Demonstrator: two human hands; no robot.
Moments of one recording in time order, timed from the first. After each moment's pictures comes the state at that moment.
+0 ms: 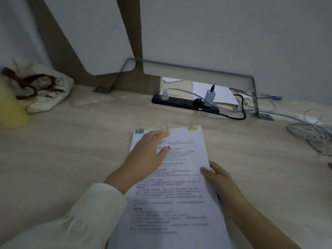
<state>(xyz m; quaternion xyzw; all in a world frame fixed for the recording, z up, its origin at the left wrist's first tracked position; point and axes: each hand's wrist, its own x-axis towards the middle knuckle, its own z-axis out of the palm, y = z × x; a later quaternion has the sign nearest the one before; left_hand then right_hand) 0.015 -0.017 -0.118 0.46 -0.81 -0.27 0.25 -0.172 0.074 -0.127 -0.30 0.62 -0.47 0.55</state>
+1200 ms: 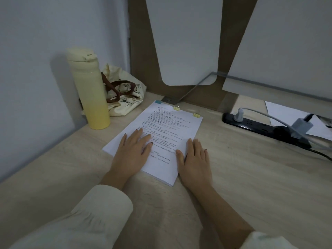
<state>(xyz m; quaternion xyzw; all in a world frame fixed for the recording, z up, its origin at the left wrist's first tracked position) 0.238 -0.105 -0.175 0.68 -0.71 -0.09 0.17 0.054 -0.087 -0.167 -0.71 0.68 -0.15 0.12</state>
